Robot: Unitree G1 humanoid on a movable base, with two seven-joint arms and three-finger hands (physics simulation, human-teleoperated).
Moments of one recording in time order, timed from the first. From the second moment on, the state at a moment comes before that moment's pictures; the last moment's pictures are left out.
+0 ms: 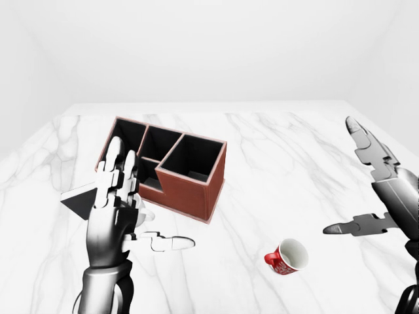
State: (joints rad) left arm 0.33 -0.01 0.02 -0.85 -0.01 0.09 -0.11; right arm 0.05 -0.22 -0.57 -0.86 -0.47 0.09 0.70
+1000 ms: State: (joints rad) left arm 0.32 -0.01 0.01 -0.81 0.00 0.09 -0.10; right arm 0.42 0.15 -0.66 -0.72 -0.48 -0.09 0.70
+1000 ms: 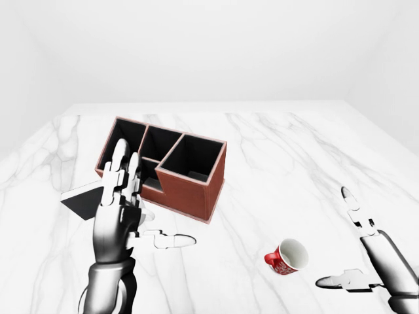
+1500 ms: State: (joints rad) left arm 0.31 -0.01 0.01 -0.80 -0.01 0.09 -0.10; right arm 0.38 0.11 -0.62 -0.69 -0.55 -0.09 0.70
